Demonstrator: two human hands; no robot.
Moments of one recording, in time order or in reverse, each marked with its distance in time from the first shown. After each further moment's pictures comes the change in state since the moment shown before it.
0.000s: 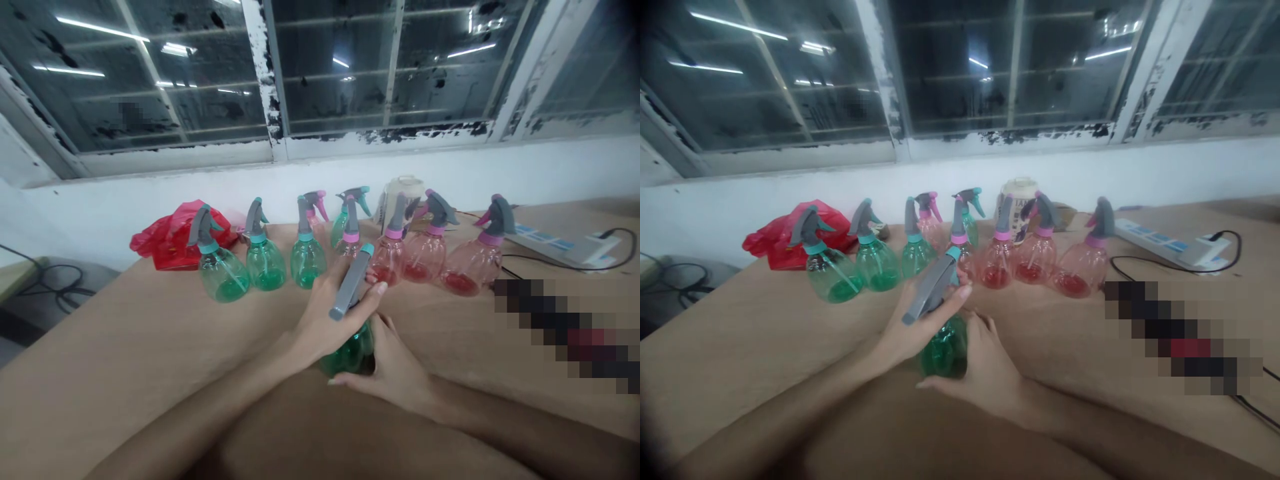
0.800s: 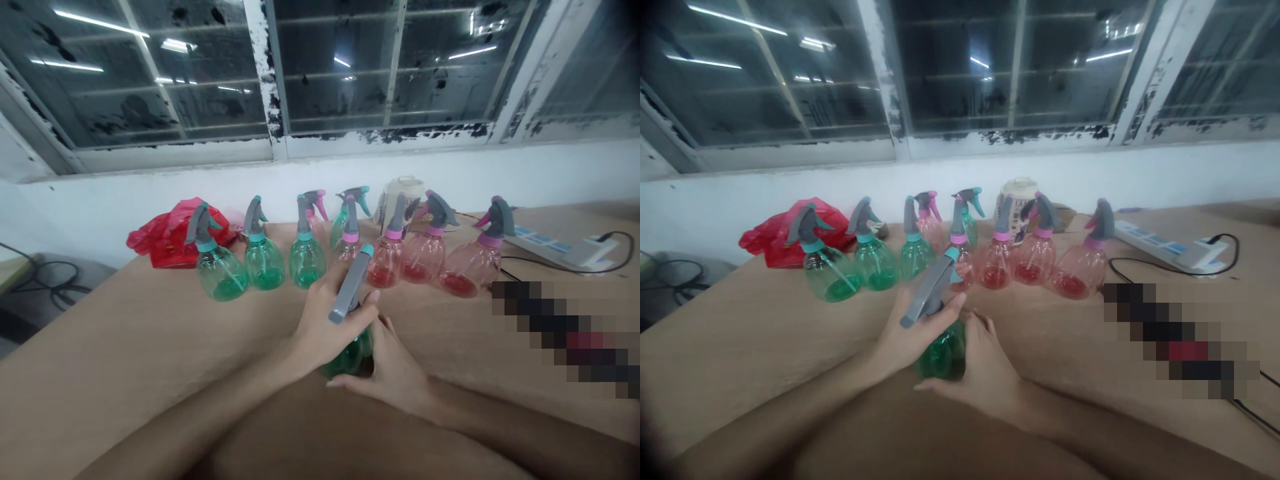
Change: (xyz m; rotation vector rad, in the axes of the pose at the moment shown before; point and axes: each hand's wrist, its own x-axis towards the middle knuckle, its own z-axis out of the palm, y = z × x) left_hand -0.005 -0.007 0.006 0.045 0.112 0.079; right_hand -0.001 0.003 0.002 -0.040 -0.004 -0.045
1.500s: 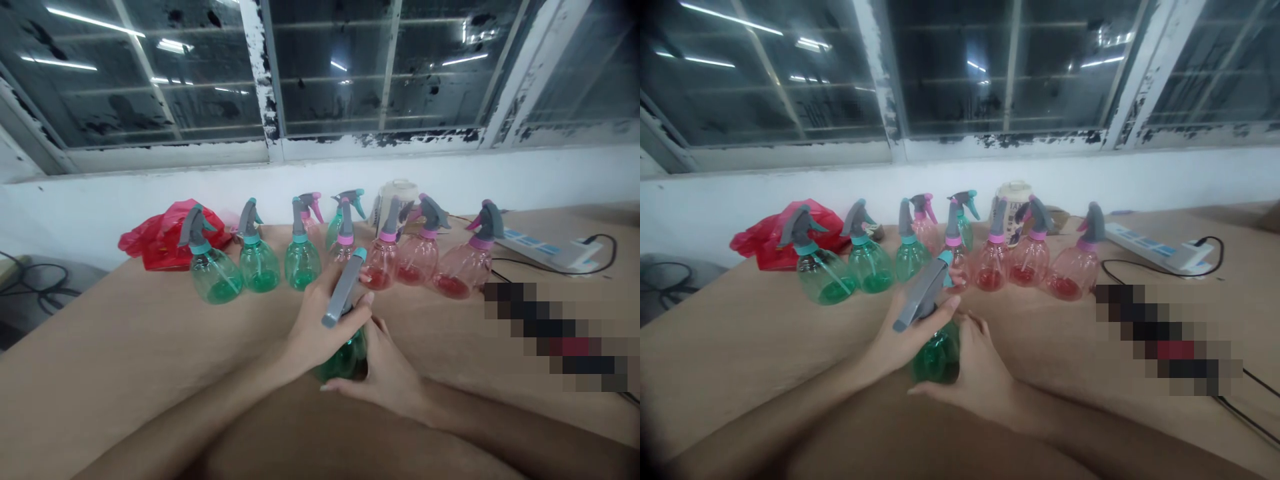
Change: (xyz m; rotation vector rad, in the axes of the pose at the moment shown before) left_hand 0.003 0.000 -0.003 -0.071 -0.071 -0.014; right_hand 0.001 -0.003 -0.002 0.050 0.004 0.036
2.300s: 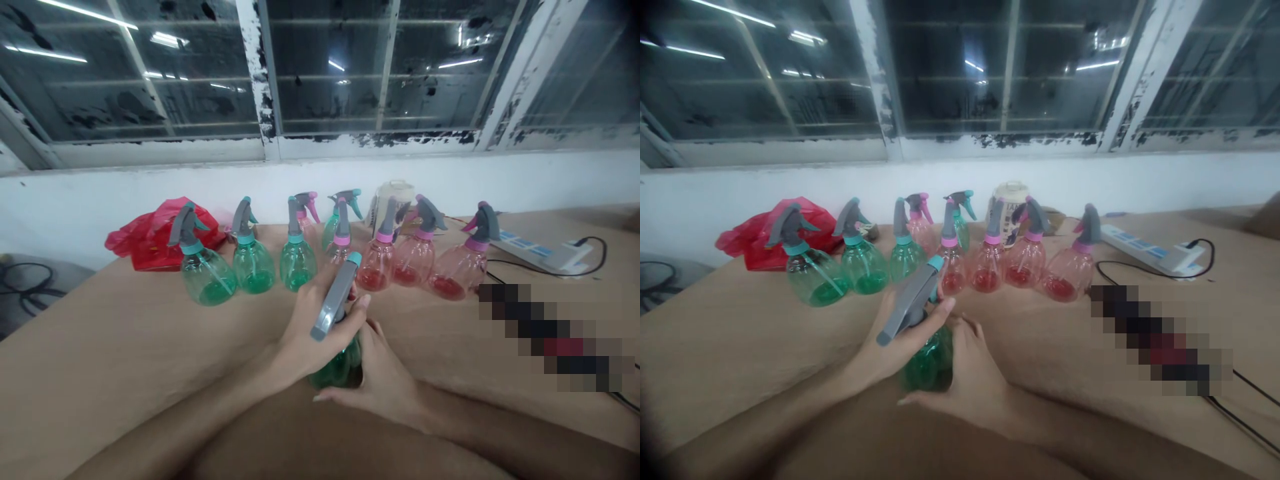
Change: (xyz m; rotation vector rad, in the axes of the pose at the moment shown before) left_hand 0.001 0.008 -0.002 0.022 0.026 -0.027; right_hand 0.000 -0.002 -0.001 0.007 -0.019 -0.021
